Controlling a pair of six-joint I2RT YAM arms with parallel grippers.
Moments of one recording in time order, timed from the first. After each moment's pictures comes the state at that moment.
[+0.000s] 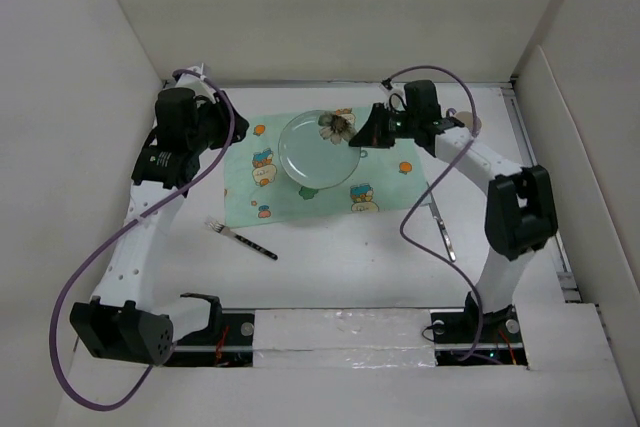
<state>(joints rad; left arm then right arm) -0.14 1.17 1.27 -0.53 0.14 -0.39 0.33 1.78 1.37 -0.19 -0.70 0.52</state>
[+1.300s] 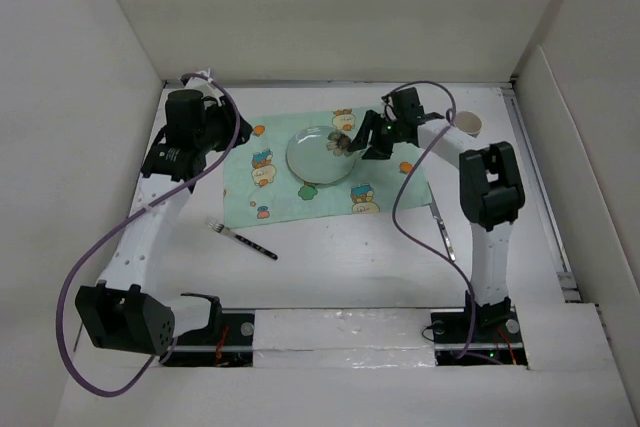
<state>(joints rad) -0.14 1.22 1.22 -0.48 0.14 -0.40 0.30 2.14 1.60 -0.34 -0.51 0.64</state>
